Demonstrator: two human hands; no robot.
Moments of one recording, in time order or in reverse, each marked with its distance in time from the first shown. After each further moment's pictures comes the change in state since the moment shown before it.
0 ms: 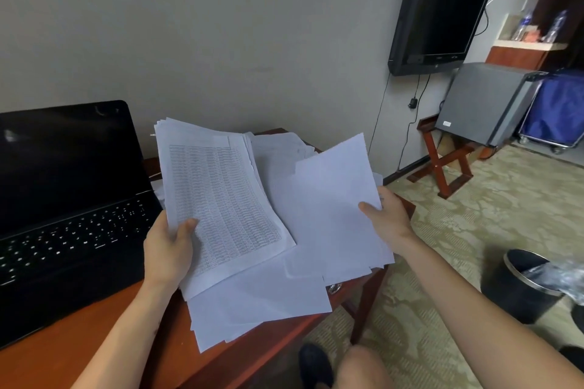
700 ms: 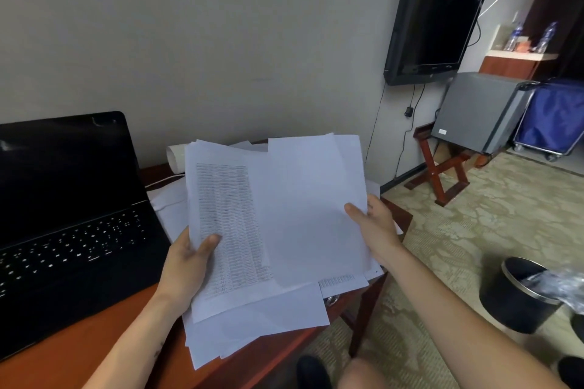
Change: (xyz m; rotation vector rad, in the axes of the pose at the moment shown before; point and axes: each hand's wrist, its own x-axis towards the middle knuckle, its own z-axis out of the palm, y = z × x) left_hand -0.016 0.012 0.018 -0.234 -0.245 -0.187; right_hand -0.011 -0.013 0.022 0.342 -0.019 0.002
